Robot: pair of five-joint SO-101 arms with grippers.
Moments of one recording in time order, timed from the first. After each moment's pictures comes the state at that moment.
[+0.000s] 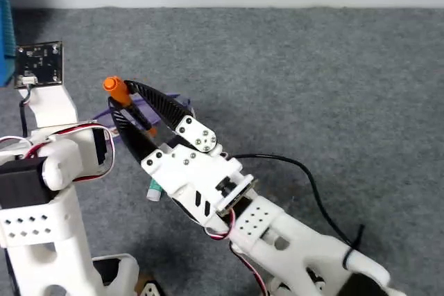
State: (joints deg) left arm -11.9 -39.8 9.4 99.4 6.1; right arm -52.0 -26.2 58.0 -63.8 8.5
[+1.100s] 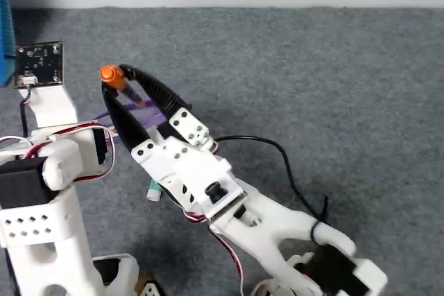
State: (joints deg) left arm -11.9 -39.8 9.4 99.4 6.1; right arm -51.7 -9.3 47.1 -84.2 14.6
